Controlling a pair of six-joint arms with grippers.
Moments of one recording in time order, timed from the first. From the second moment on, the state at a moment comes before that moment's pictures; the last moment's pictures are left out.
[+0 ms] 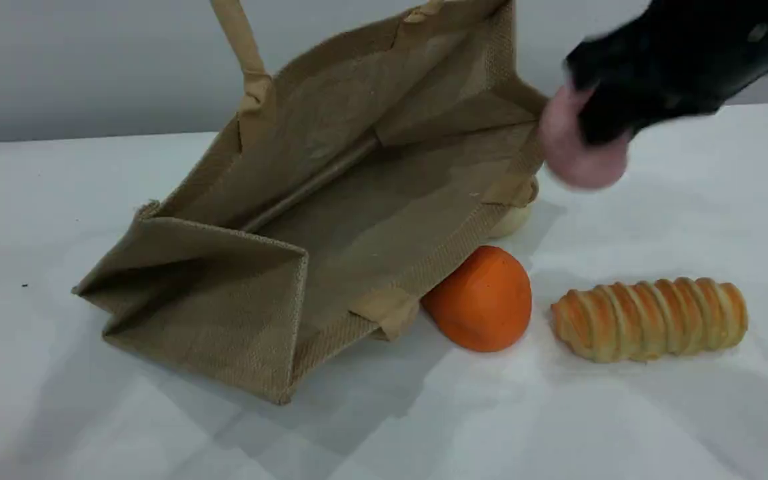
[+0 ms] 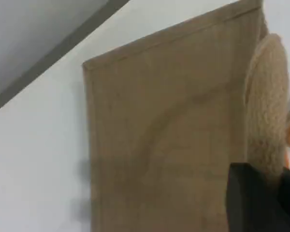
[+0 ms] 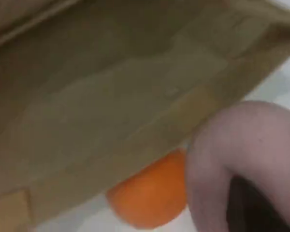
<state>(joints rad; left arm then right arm) -0.29 1.93 -2.07 -0.37 1.22 0.50 0.37 1.65 -0.86 0.59 0.18 -0.52</state>
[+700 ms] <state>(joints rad) -0.33 1.93 -2.07 -0.42 1.22 0.52 0.63 1.89 -0.92 0.58 -0.20 -0.59</state>
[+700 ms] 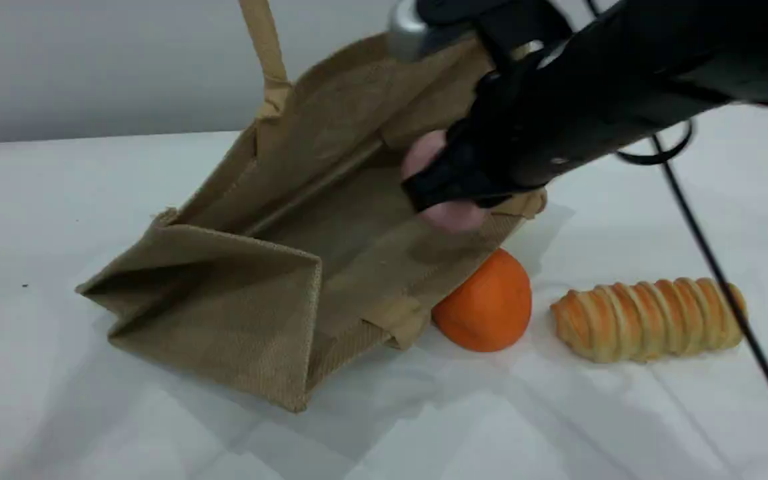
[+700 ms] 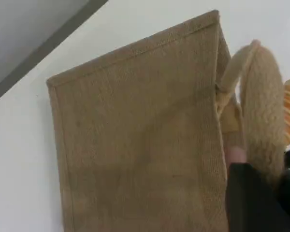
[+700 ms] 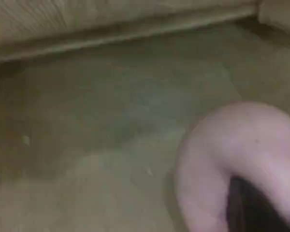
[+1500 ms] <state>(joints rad) -0.33 1.93 -2.07 -0.42 1.22 0.51 0.67 1.95 -1.05 0.63 -0.23 -0.66</state>
